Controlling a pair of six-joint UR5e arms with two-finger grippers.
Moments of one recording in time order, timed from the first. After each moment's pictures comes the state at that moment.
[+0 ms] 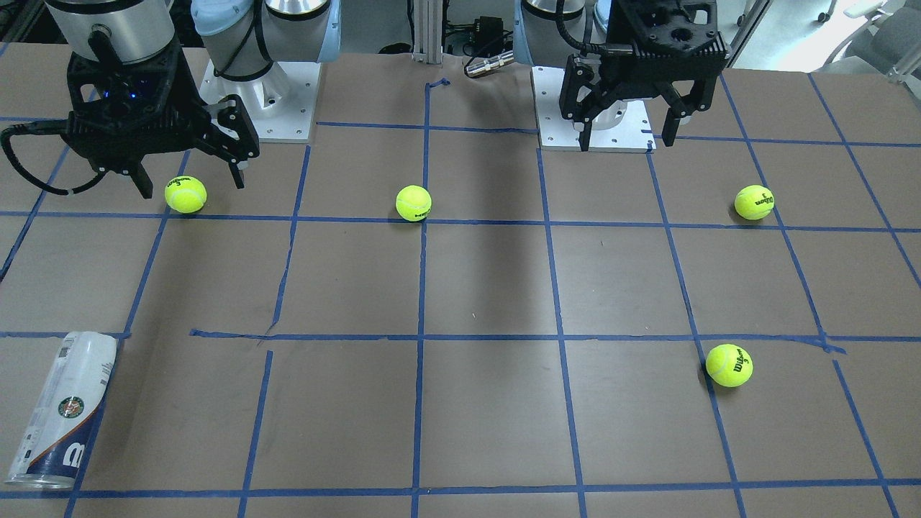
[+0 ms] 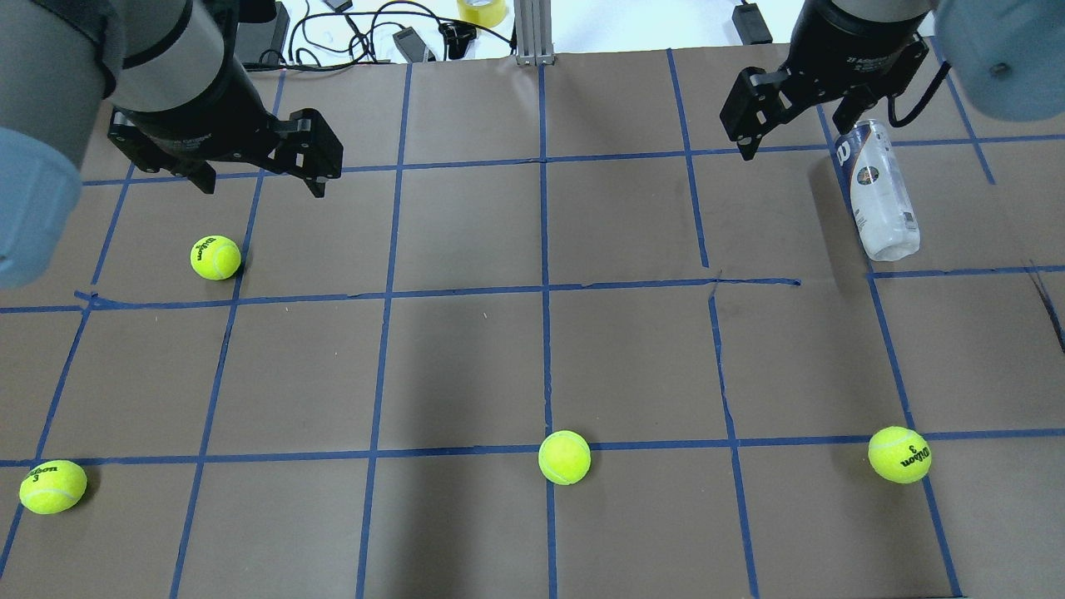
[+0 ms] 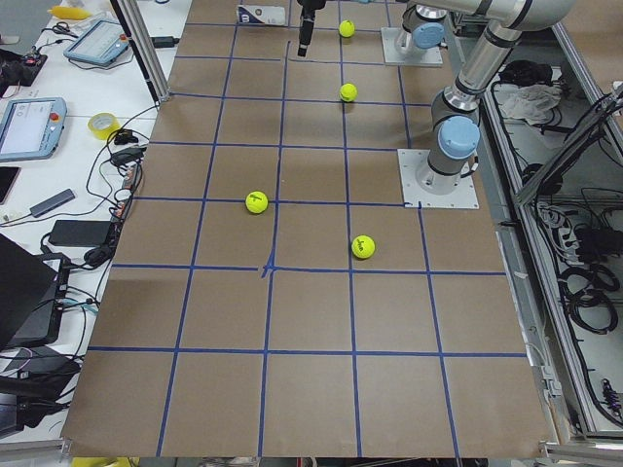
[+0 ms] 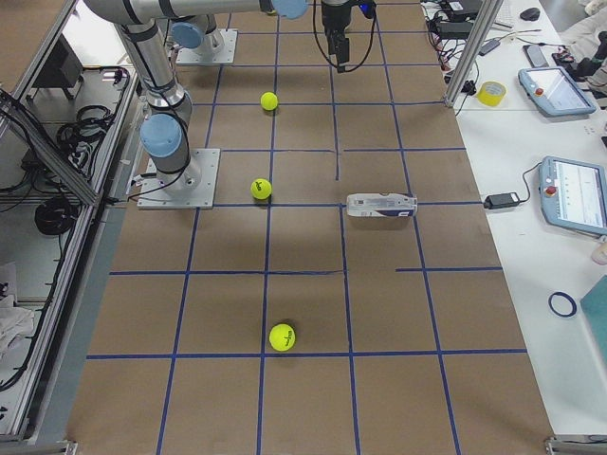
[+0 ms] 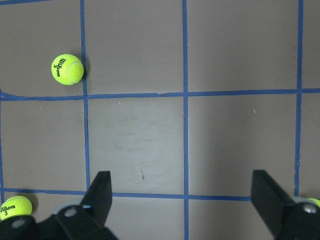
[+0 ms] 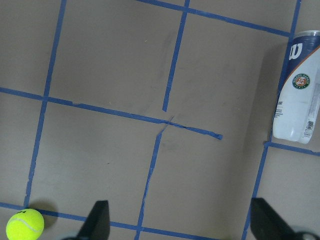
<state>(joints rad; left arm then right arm) -1.68 -1.46 -1.59 -1.49 1.72 -0.09 1.60 -1.55 1.50 -1.61 -1.62 -0.20</state>
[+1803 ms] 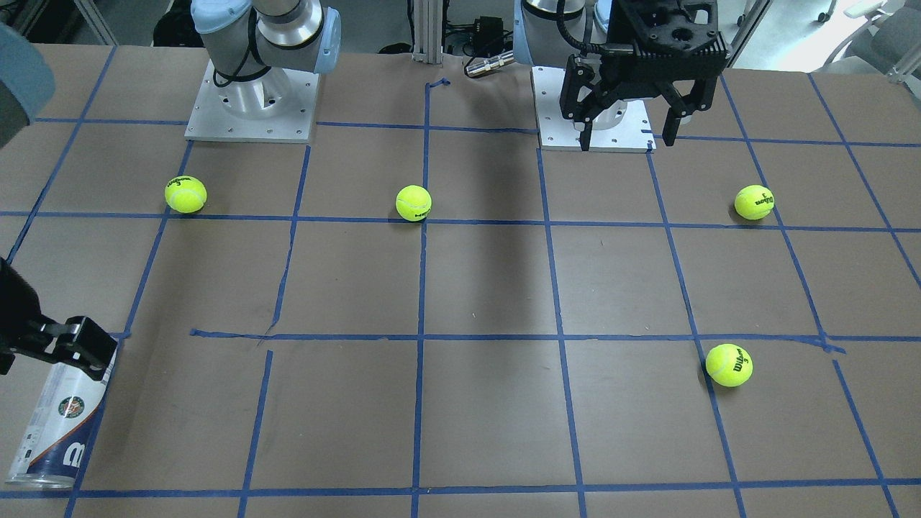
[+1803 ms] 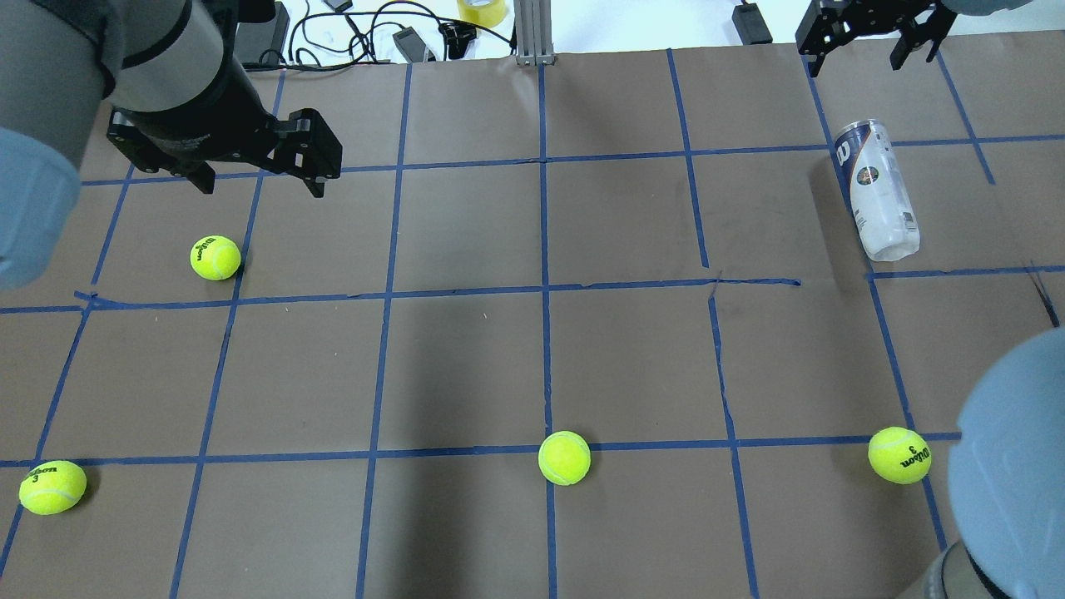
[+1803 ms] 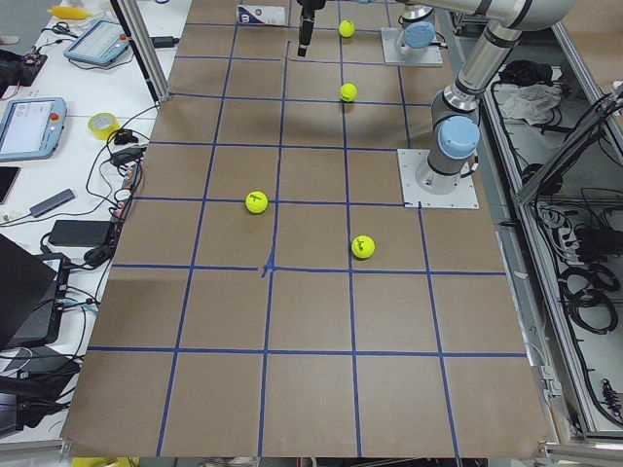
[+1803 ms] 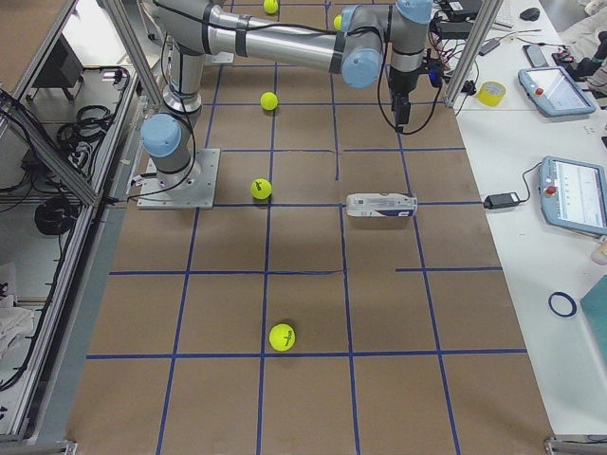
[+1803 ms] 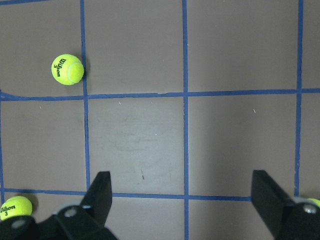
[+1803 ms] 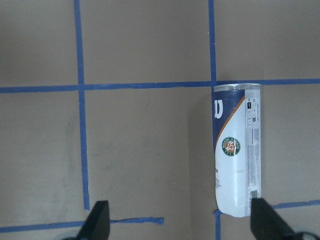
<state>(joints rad) -1.68 -1.46 -1.59 -1.49 1.72 -0.09 1.39 -1.14 1.24 -1.78 -1.66 -0.13</state>
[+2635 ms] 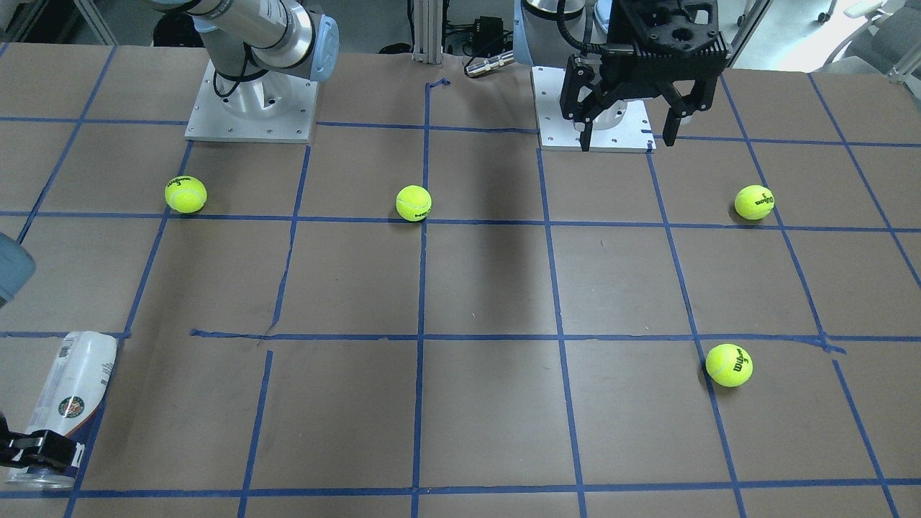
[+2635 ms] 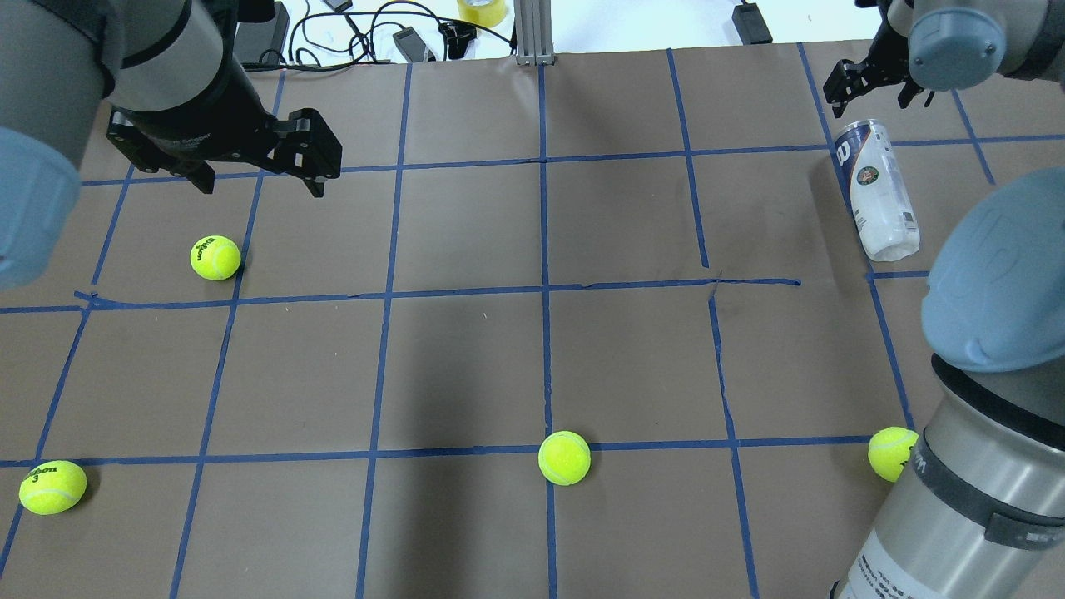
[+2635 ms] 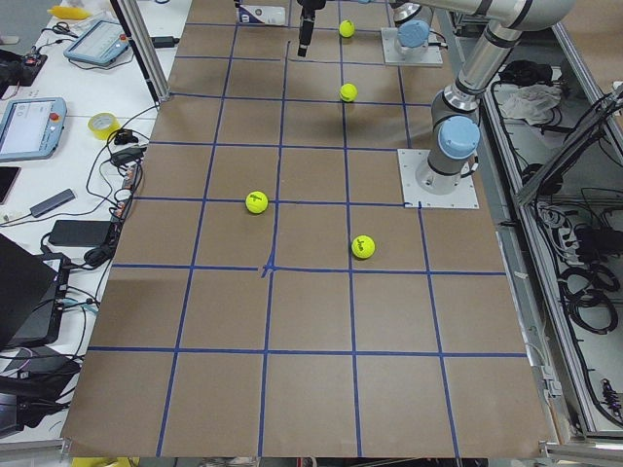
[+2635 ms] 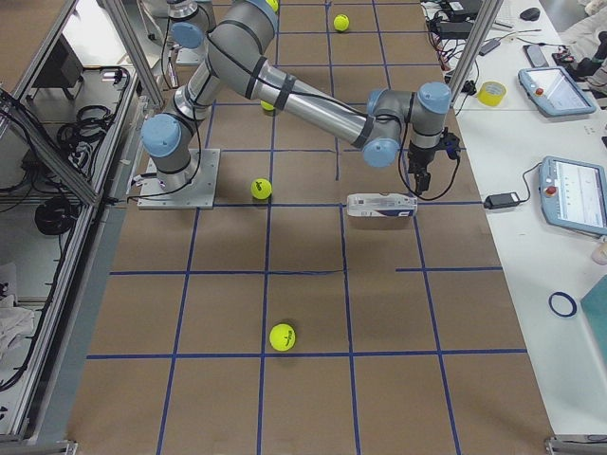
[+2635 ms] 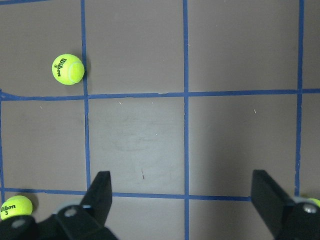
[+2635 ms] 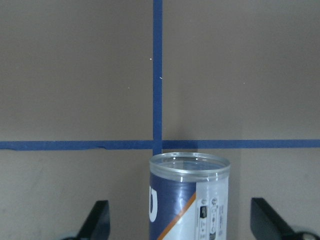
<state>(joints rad) -1.68 -1.46 -1.59 -1.49 1.72 -0.09 1.27 -0.87 1.23 -2.08 -1.66 -0.34</state>
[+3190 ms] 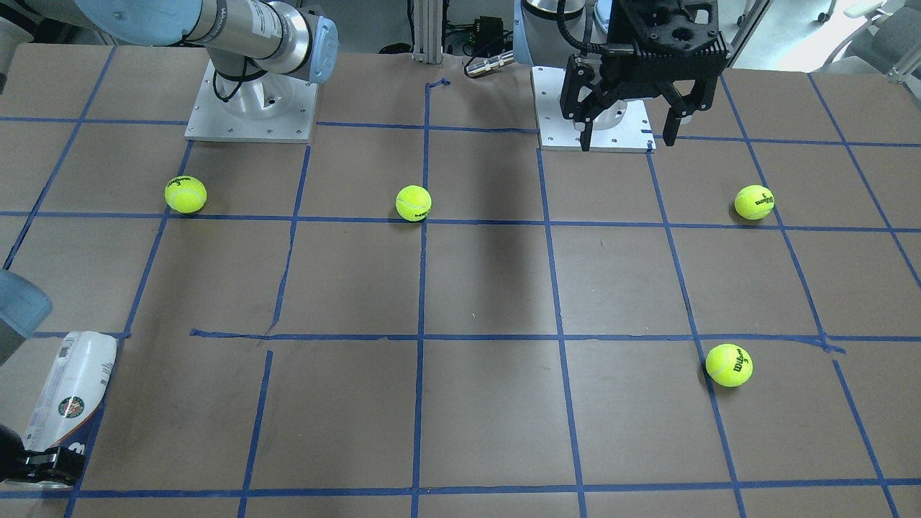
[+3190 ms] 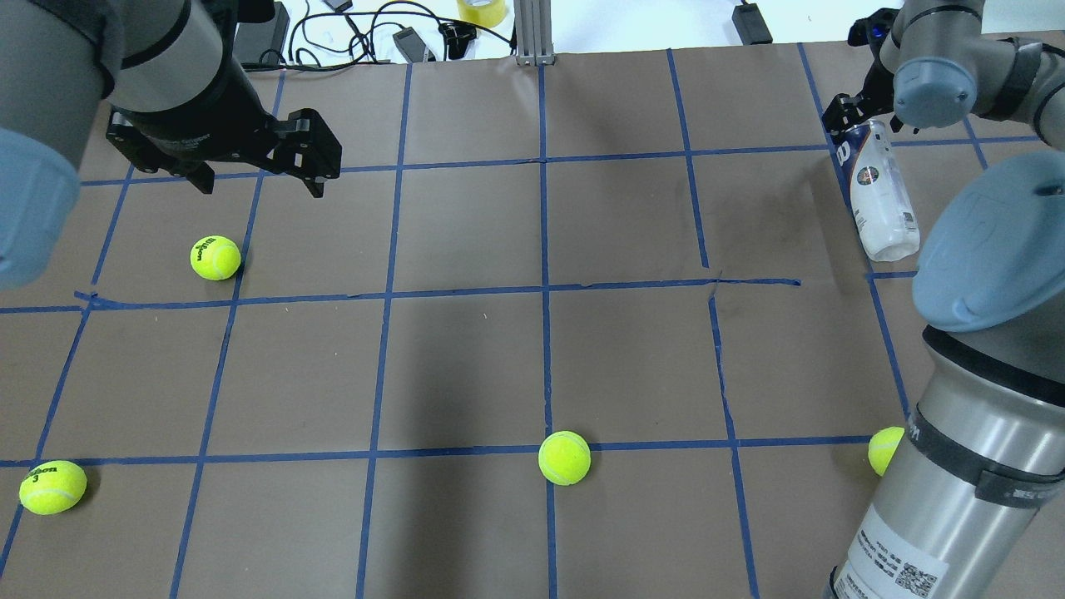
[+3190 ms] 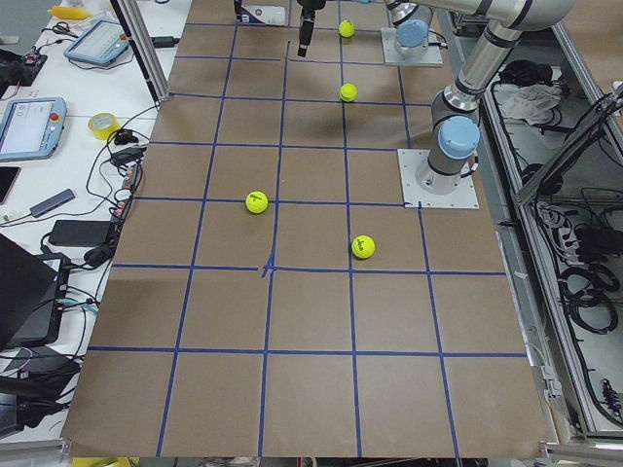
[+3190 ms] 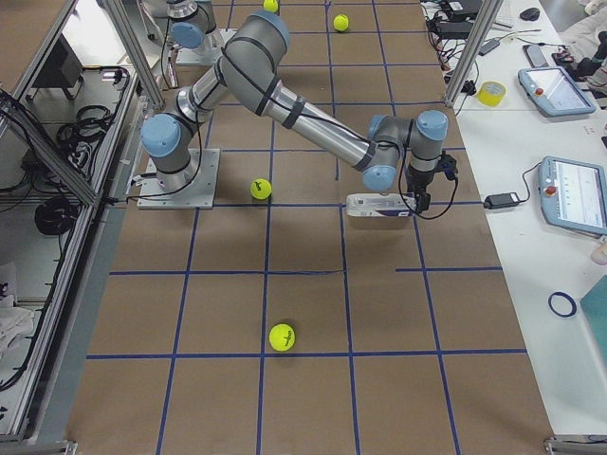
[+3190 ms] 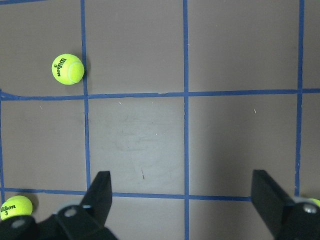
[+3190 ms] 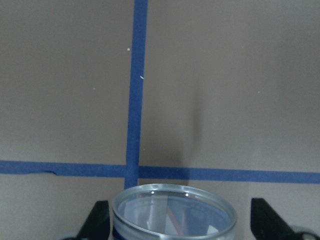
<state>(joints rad) -1.68 -1.46 -1.59 -1.49 1.72 -0.09 1.25 -0.79 1.25 -2.17 -1.66 -0.42</state>
